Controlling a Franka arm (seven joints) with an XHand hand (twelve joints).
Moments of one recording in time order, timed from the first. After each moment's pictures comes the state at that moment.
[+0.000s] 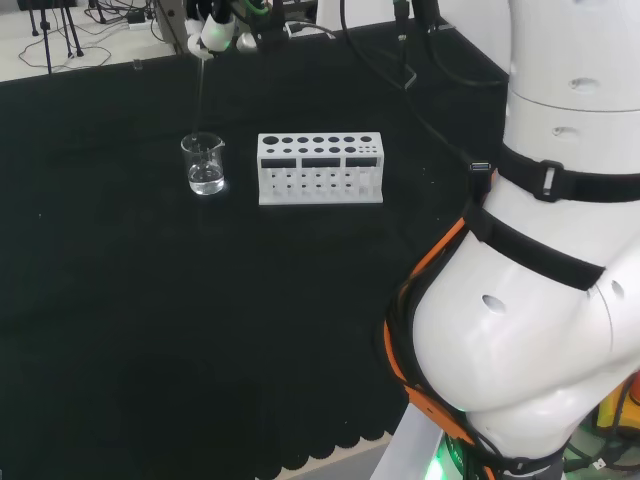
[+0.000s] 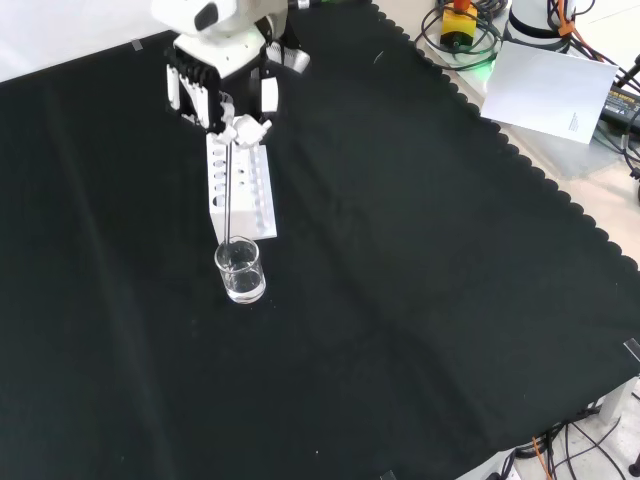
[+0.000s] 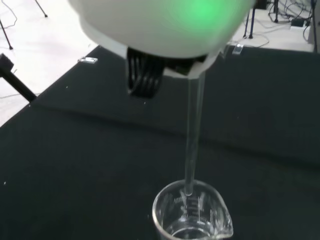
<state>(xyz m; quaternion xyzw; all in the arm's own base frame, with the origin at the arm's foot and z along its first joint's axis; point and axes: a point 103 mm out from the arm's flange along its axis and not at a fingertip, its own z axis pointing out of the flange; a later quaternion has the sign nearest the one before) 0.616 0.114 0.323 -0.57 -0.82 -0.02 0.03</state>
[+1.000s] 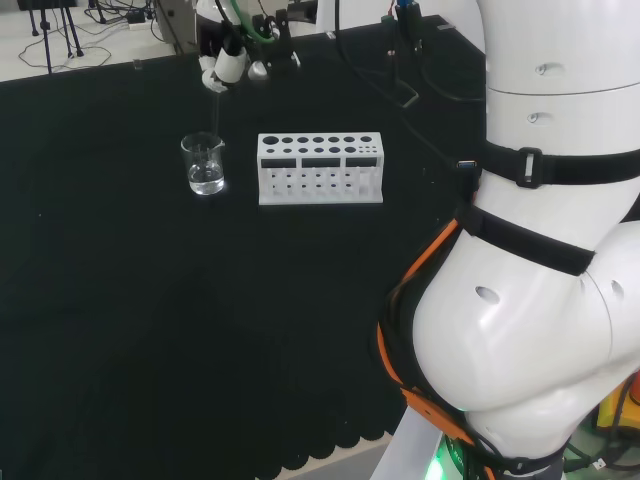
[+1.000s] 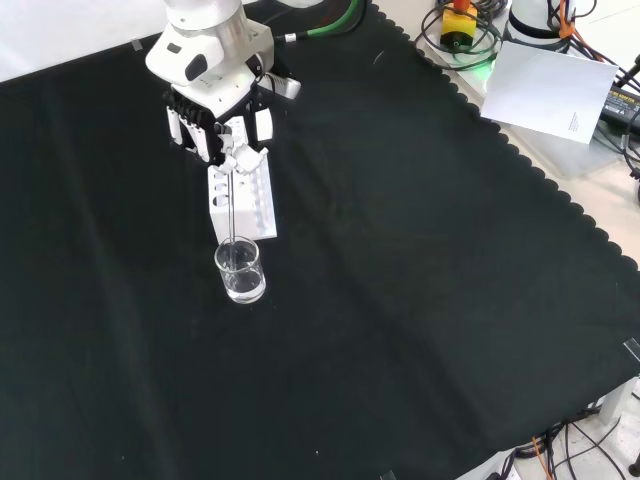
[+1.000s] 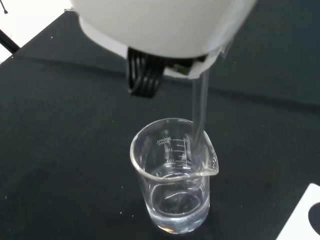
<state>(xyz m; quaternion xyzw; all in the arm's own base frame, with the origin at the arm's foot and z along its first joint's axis) 0.624 0.099 0.269 -0.57 -0.82 0.02 0.06</state>
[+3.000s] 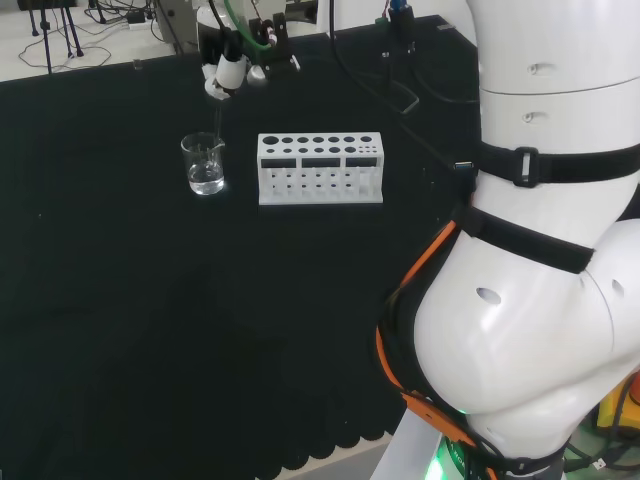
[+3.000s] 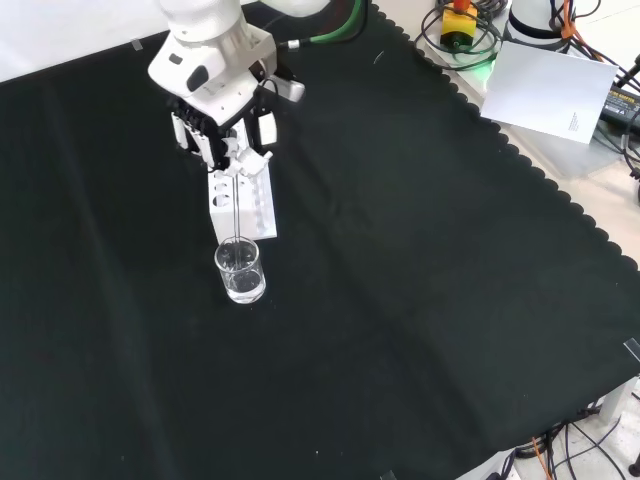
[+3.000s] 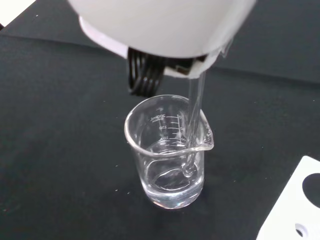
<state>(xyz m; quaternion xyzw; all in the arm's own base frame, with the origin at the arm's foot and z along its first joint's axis) 0.617 0.103 0.264 -0.58 -0.81 0.05 0.07</state>
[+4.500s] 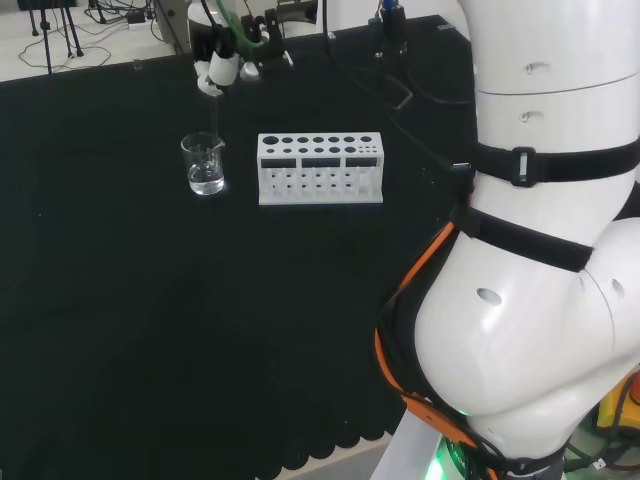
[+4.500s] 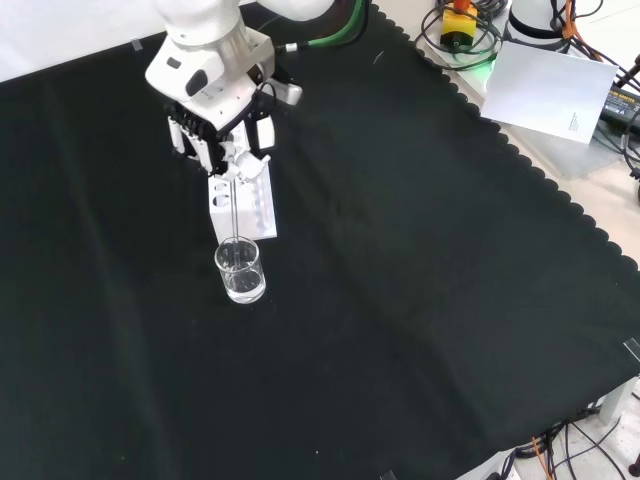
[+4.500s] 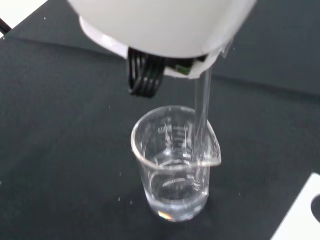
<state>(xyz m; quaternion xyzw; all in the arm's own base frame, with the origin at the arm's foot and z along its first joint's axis) 0.623 0.108 0.266 -0.57 -0.82 0.05 0.06</state>
